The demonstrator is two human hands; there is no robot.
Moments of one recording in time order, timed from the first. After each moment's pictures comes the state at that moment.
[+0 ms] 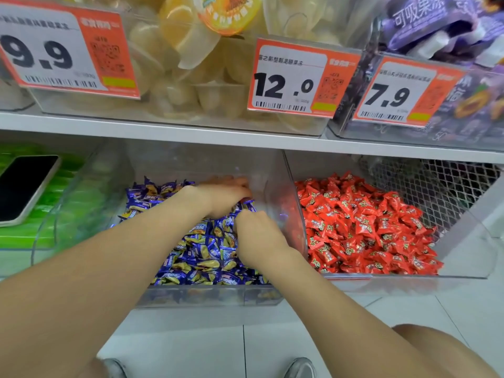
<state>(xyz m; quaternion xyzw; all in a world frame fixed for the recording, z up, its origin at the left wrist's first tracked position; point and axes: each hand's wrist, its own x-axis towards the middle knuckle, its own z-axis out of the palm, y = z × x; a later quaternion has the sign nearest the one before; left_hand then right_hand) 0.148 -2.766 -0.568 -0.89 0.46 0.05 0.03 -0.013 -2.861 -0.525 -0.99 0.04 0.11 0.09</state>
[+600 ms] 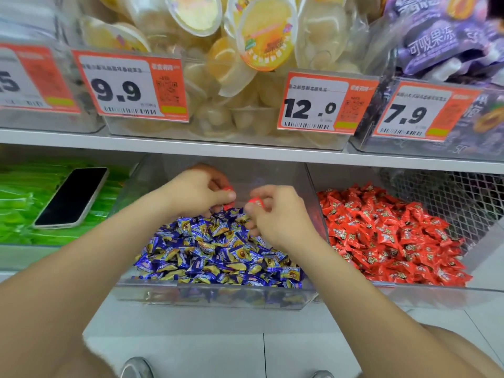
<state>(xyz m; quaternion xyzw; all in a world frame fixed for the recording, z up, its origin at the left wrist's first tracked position) 0.072 -2.674 -0.477 -0.90 0.17 0.11 -0.39 -0.009 -2.850 -0.489 -0.86 0.10 -0.03 0.50</state>
